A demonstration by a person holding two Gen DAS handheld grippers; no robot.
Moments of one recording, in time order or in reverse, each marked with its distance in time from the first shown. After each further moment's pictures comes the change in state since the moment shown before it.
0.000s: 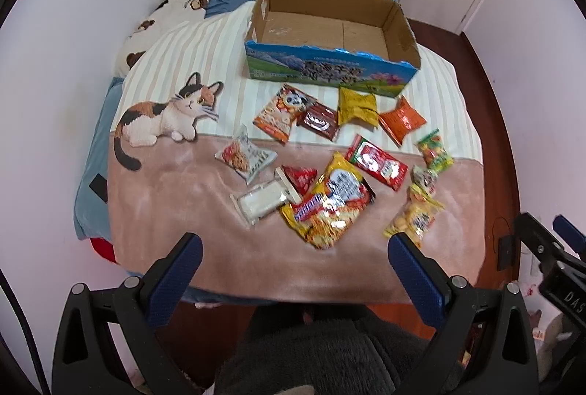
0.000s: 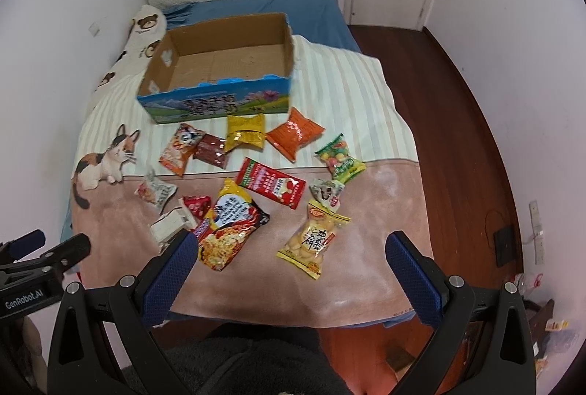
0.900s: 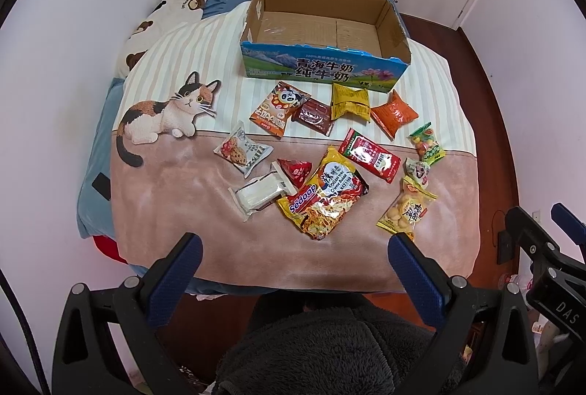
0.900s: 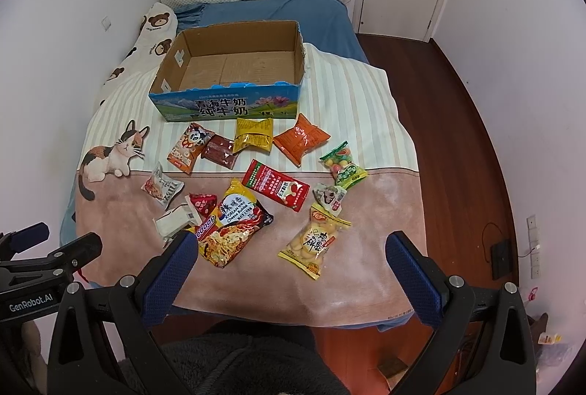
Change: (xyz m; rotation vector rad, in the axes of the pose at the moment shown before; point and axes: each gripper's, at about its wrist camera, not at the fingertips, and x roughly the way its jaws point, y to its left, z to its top) left arm -0.028 -0.009 -0.010 0.017 0.025 -0.011; right arm -0.022 0.013 0.000 -0.058 -0.029 0.007
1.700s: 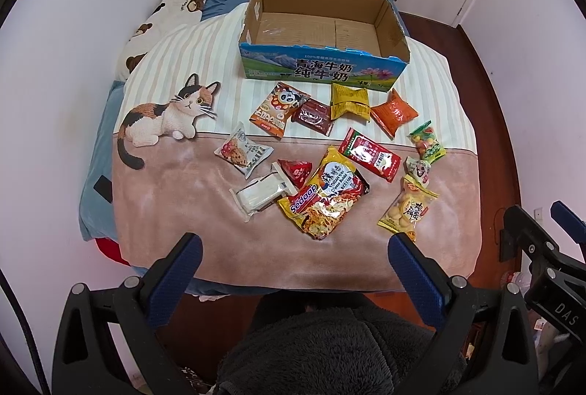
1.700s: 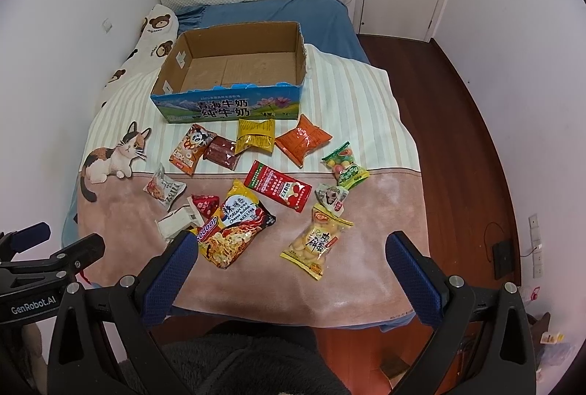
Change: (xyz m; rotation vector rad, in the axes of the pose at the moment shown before) left arm -0.002 0.002 -0.003 -0.001 -0.003 0.005; right arm -0.002 0.002 -0.001 0.007 -0.002 0.008
